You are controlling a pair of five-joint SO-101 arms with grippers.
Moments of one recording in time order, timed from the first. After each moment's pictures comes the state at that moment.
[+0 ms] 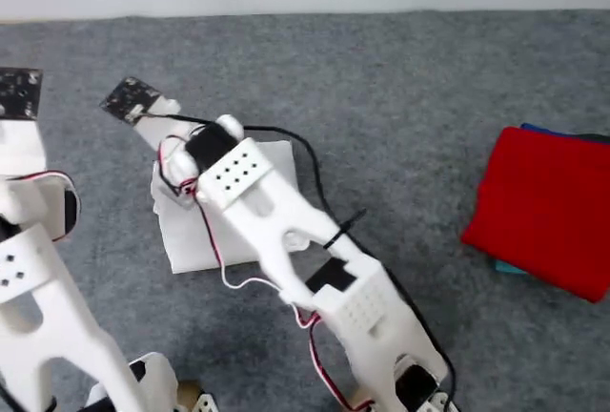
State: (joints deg) left arm -32.0 -30.6 8.1 99.0 -17.4; right arm -49.4 44.2 -53.8 81.8 10.2
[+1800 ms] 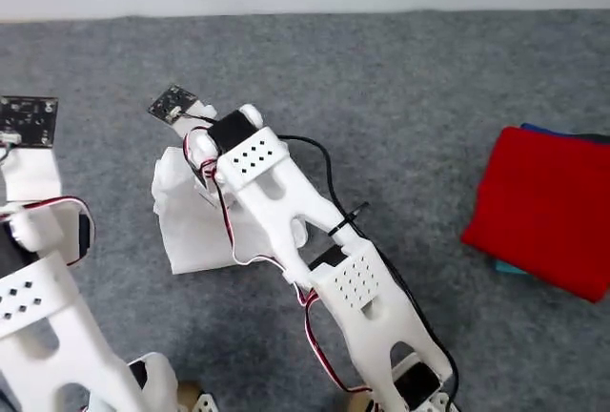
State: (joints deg) left arm -31.9 -38.5 19.6 96.9 -17.4; right arm -43.1 54.7 -61.8 94.9 10.5
